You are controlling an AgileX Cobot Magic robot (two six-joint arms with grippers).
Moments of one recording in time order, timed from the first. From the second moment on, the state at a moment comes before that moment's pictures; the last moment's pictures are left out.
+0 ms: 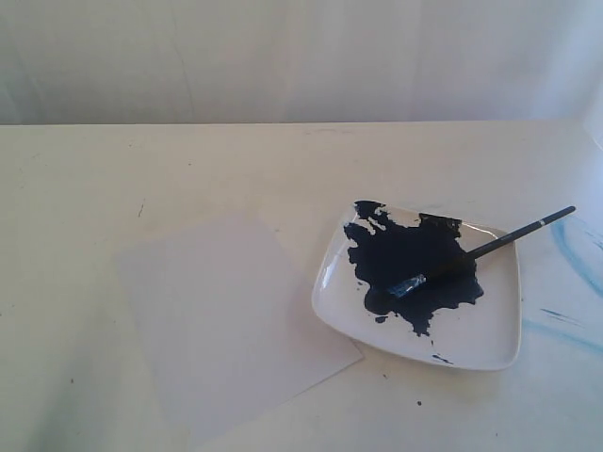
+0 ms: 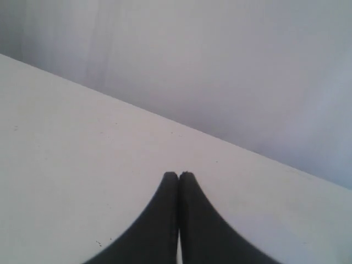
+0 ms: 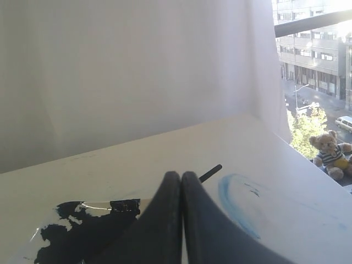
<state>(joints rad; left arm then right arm) 0.04 0.01 0.02 -0.67 0.06 0.26 0.04 0.01 -0.01 0.02 0.08 0.16</state>
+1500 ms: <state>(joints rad) 0.04 0.65 -0.45 -0.21 0.26 0.26 0.04 0.01 -0.01 0.02 0.08 0.16</state>
